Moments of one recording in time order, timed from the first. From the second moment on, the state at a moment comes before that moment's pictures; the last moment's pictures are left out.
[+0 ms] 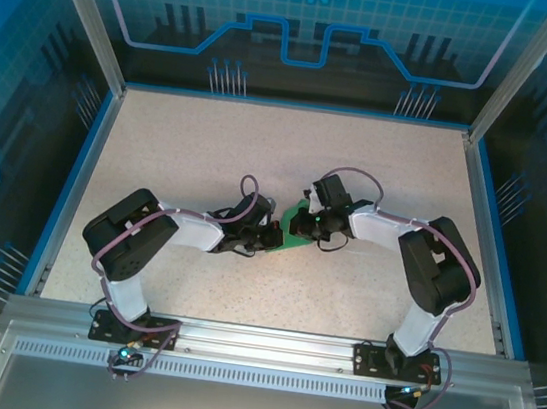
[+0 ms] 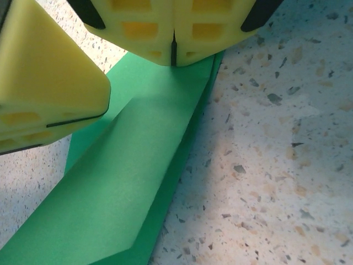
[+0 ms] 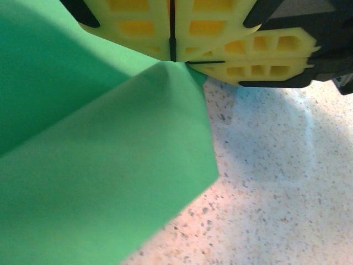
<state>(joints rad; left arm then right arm) -0.68 1.77 0.75 0.19 0.22 -0.90 0.54 1.78 0.98 -0.26 -0.41 0.61</state>
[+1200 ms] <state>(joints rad) -0.68 1.71 0.75 0.16 0.28 -0.90 0.54 1.89 1.02 -0.20 -0.42 0.65</state>
